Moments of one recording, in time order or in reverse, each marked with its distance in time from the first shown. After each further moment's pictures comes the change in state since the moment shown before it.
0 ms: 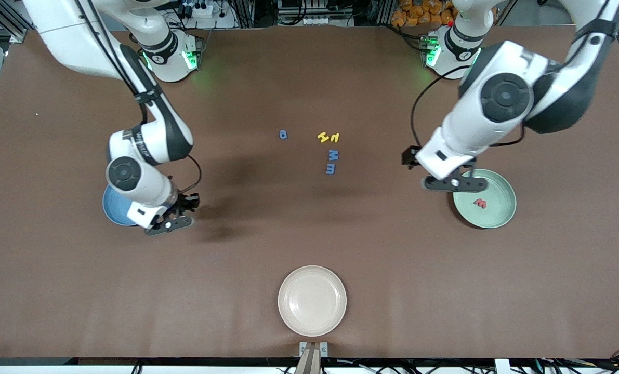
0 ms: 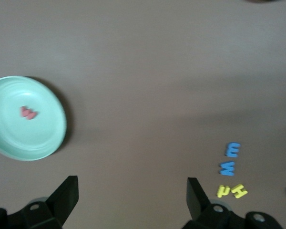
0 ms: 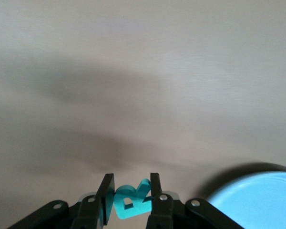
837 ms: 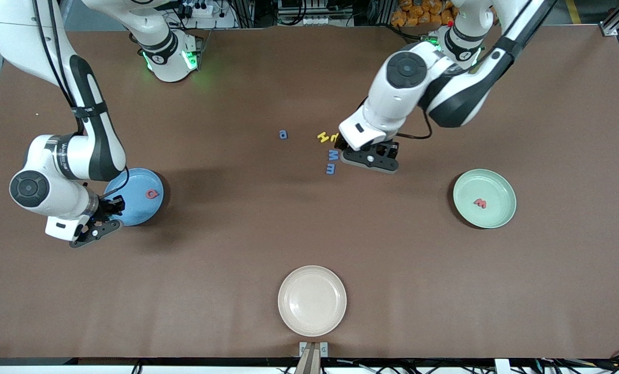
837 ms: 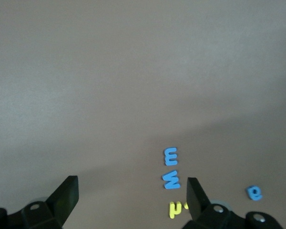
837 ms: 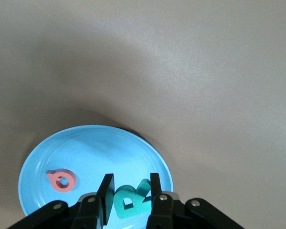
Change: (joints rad) left arm -0.197 0.037 0.000 -0.179 0.107 0.350 -0.113; right arm -0.004 0.007 -0.269 0.038 0.003 -0.062 -0.463
